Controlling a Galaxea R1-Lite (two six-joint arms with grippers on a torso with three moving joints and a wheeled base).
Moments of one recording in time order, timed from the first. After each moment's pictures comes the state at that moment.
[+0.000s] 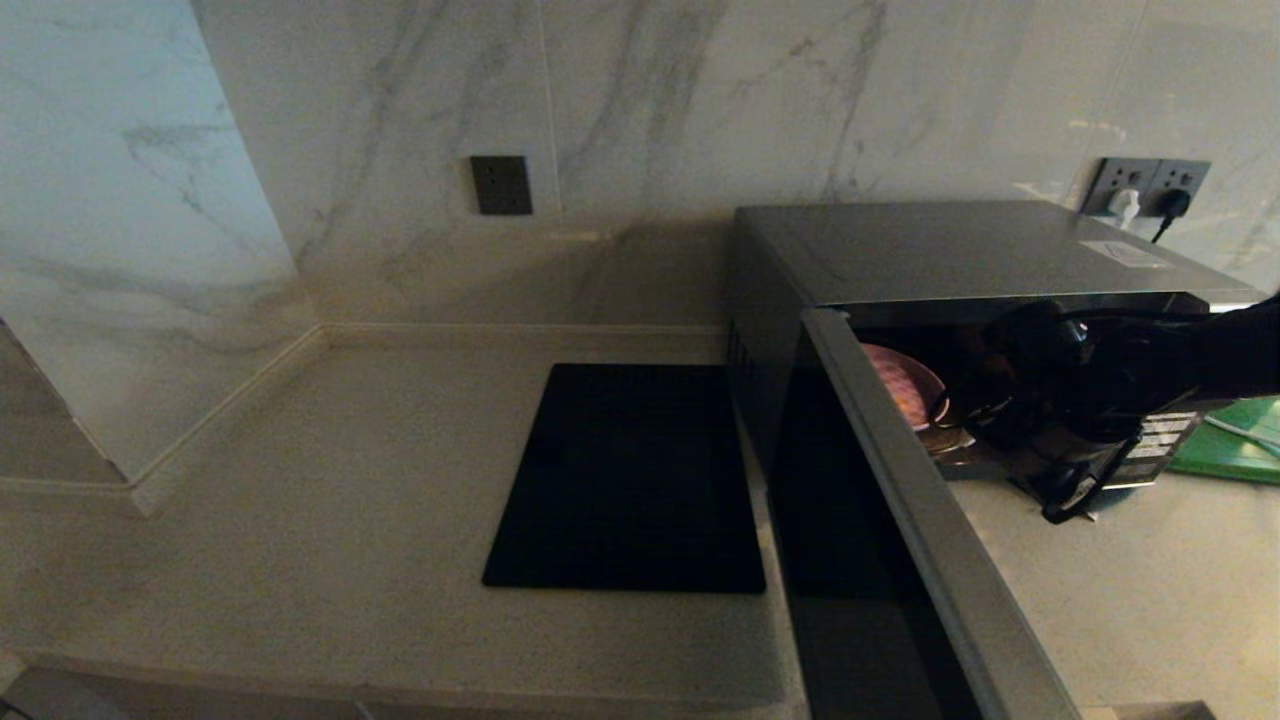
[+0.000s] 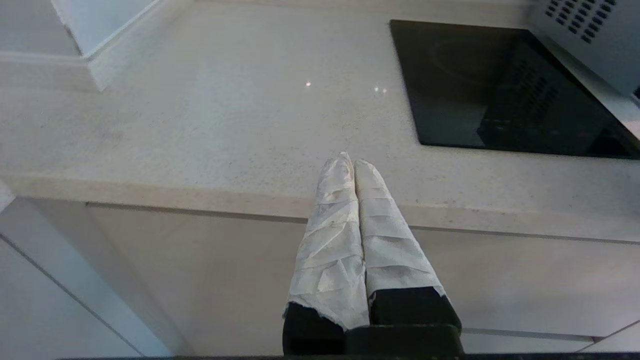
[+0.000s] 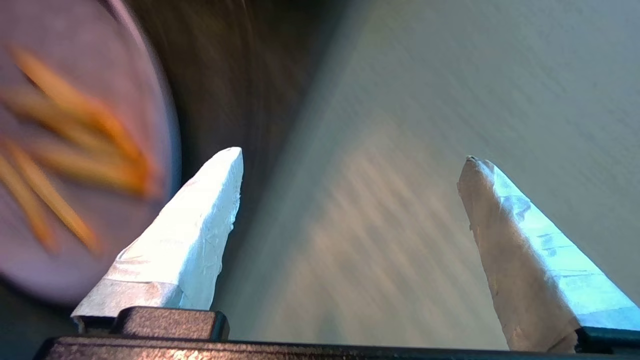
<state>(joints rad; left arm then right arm) 0.00 0.00 0.00 -0.01 0.02 -0.07 0.06 2.03 -1.38 0.36 -0.32 1.16</state>
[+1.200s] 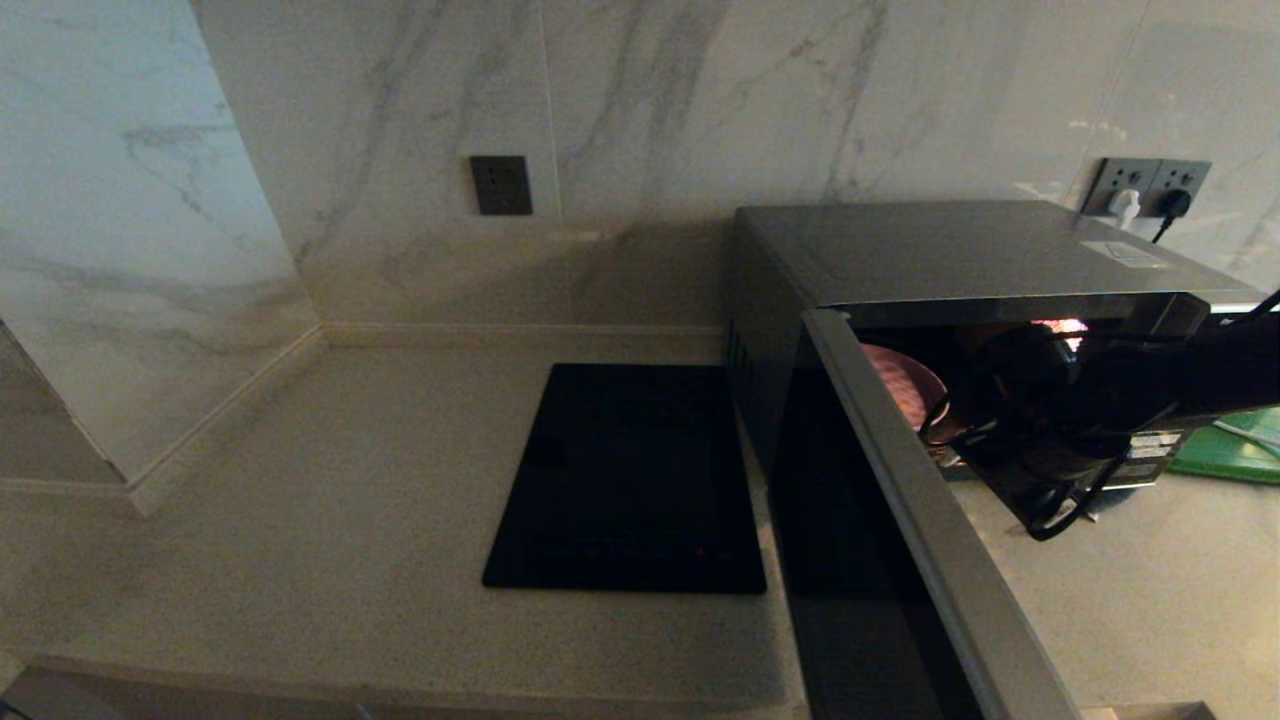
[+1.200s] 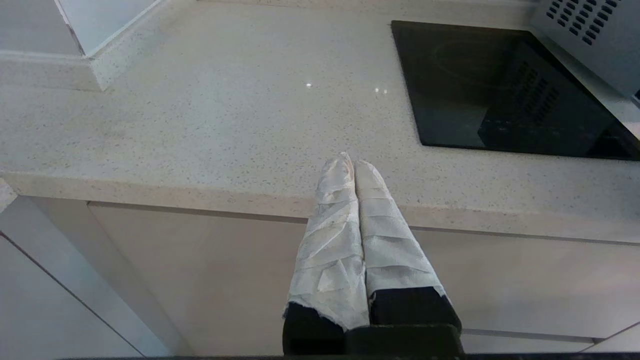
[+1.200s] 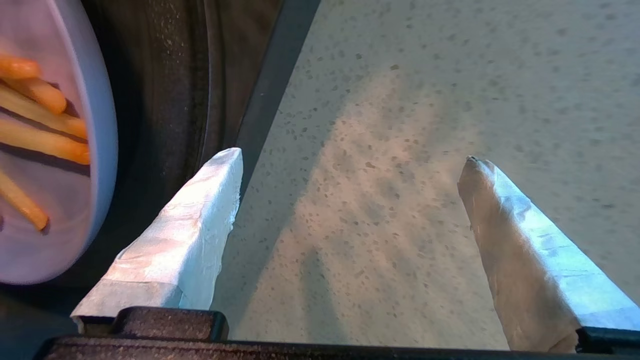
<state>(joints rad) 0.00 0.00 0.00 -0.01 0.02 -0.07 0.04 2.09 -1.37 0.33 -0.20 1.17</state>
